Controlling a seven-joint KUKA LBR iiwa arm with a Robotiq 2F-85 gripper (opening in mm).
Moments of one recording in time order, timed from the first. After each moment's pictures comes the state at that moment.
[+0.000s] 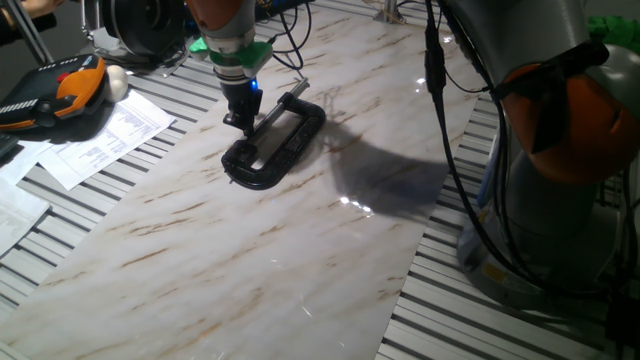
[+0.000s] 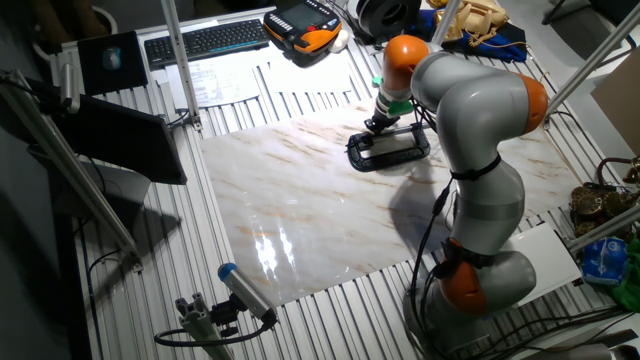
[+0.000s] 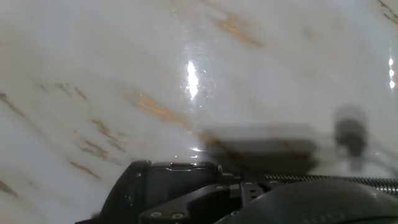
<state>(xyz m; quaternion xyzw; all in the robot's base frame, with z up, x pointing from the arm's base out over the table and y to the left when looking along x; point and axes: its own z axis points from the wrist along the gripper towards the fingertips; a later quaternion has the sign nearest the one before) 0.613 -0.054 0.043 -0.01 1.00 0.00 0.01</state>
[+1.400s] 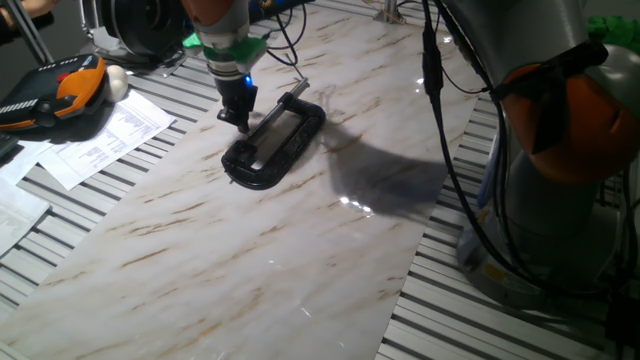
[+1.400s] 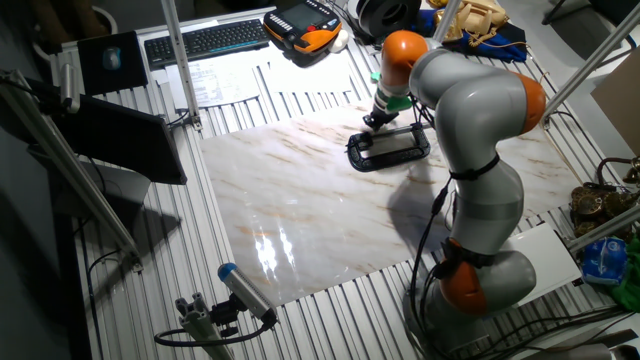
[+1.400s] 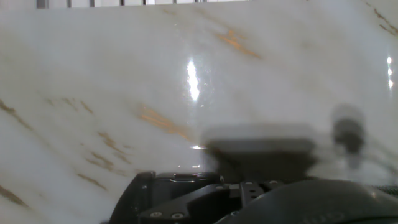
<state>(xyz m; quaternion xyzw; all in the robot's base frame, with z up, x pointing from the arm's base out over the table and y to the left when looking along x) 0.628 -0.049 0.062 0.00 1.00 -0.01 0.01</state>
